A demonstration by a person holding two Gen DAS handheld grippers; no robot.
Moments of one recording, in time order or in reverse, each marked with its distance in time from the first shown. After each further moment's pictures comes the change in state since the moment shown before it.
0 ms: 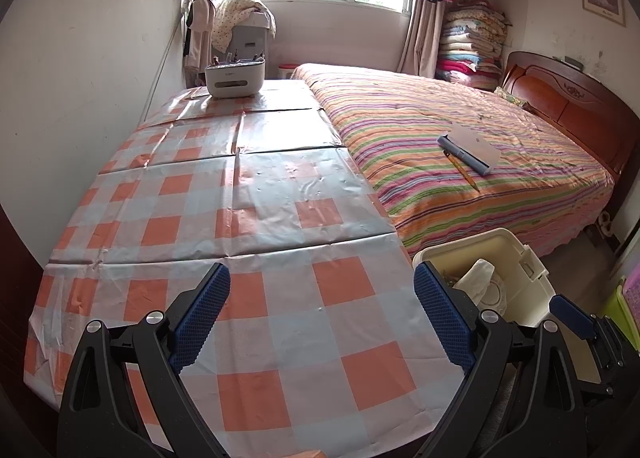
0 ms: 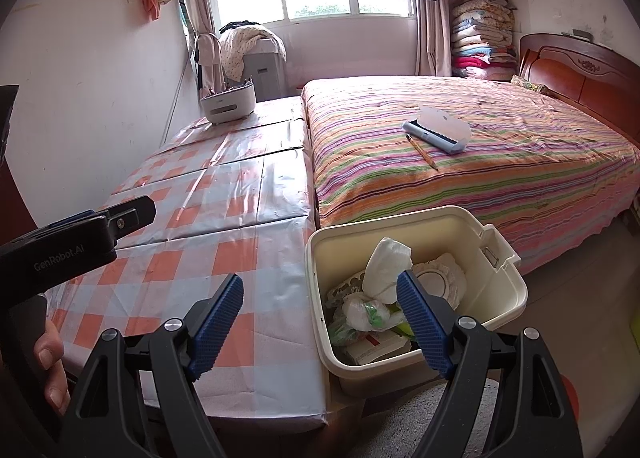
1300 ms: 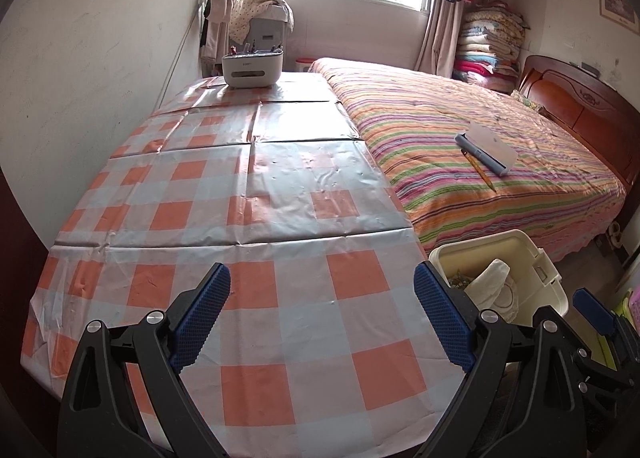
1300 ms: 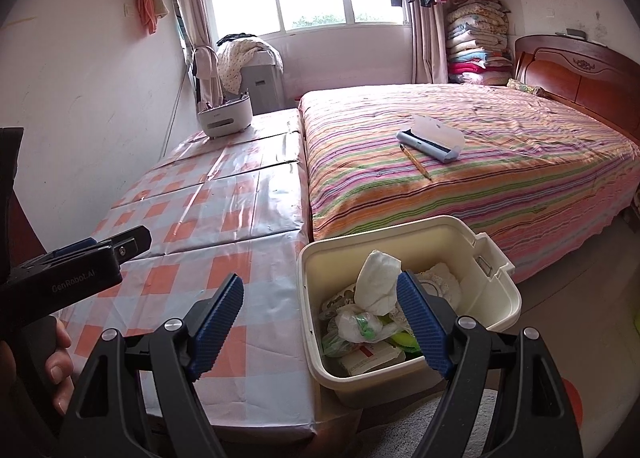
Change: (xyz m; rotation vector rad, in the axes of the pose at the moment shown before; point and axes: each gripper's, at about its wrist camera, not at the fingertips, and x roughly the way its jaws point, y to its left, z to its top) left arm 0.007 0.008 -0.007 -0.049 0.017 0.048; right arm -0.003 -0.010 0.004 0.023 -0.040 0.014
